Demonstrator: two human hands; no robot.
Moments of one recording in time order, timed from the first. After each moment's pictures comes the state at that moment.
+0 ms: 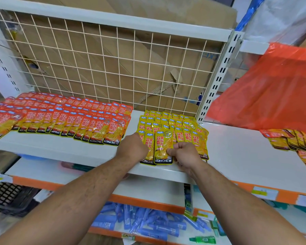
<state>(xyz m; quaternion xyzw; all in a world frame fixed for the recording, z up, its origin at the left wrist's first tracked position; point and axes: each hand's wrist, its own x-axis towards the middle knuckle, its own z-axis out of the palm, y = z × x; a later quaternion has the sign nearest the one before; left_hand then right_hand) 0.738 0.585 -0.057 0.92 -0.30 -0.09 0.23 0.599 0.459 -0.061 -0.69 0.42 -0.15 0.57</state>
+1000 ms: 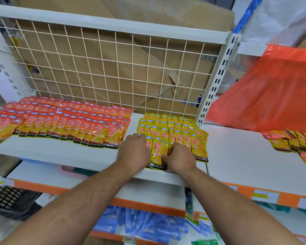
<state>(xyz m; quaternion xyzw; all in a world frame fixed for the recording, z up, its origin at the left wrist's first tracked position) 0.723 0.589 -0.057 0.90 -0.40 0.04 0.18 0.609 0.471 -0.058 -0.87 0.43 -0.06 0.22</state>
